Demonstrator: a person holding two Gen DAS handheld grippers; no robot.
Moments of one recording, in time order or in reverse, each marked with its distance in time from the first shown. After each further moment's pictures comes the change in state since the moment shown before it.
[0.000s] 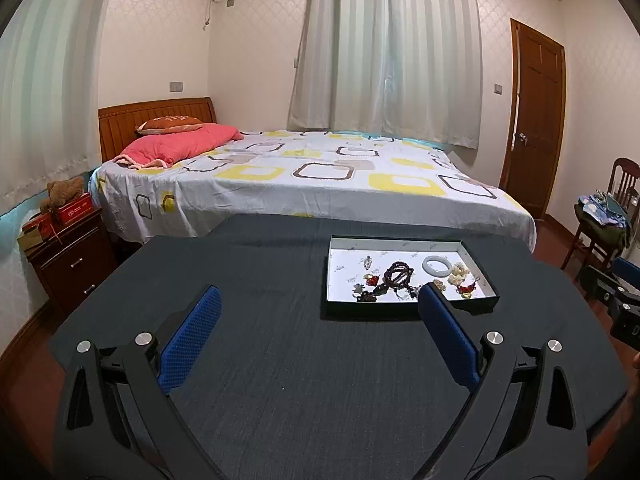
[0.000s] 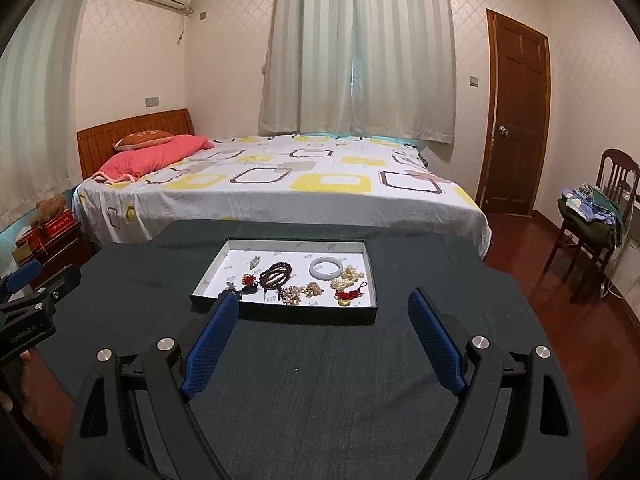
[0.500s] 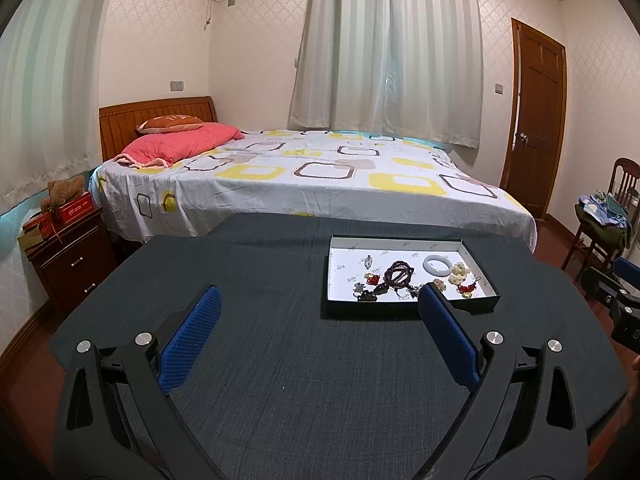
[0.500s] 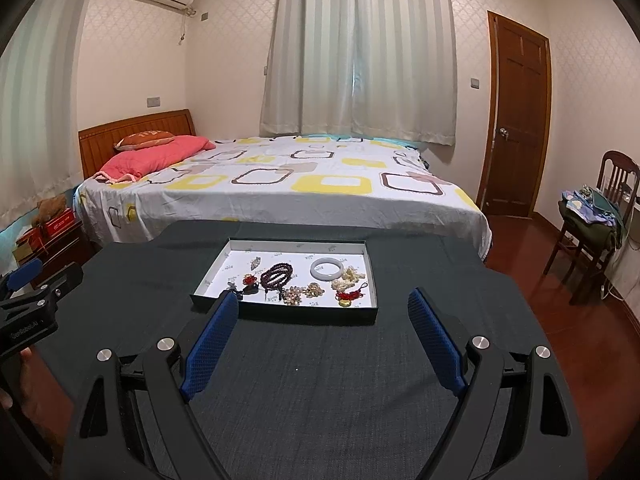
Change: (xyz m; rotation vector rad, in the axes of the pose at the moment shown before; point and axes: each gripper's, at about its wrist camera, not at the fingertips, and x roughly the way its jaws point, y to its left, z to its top) left arm -0.003 0.000 0.001 0.000 0.001 0.003; right arm -0.004 0.000 -0.001 -0.003 -0.002 0.002
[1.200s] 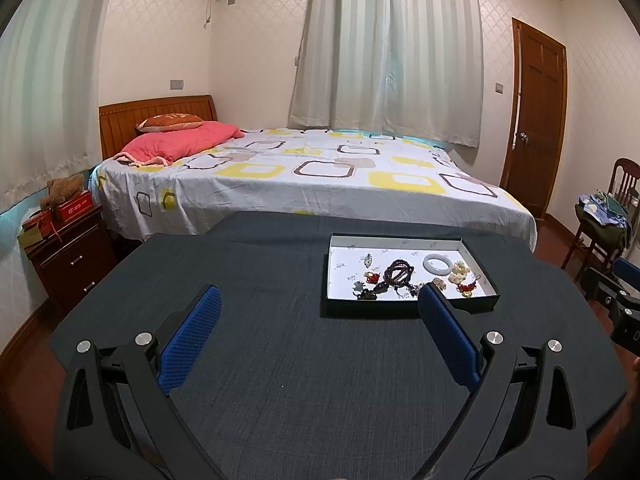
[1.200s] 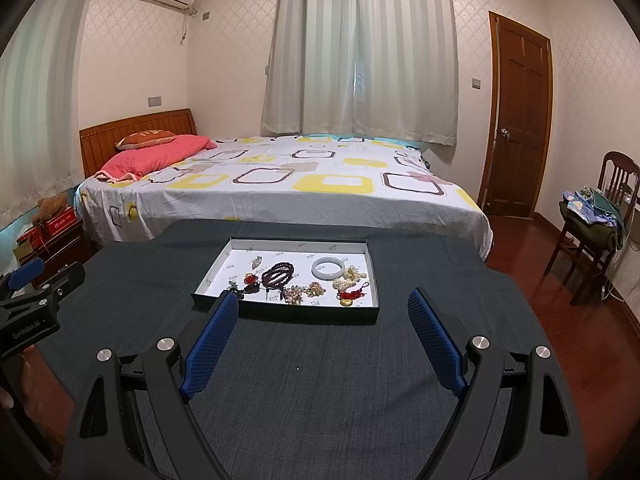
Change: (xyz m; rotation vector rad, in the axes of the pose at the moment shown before) left arm 0.002 -0.001 -0.003 0.005 0.005 0.000; right arm 0.001 0.000 0.000 -0.004 0.002 0.004
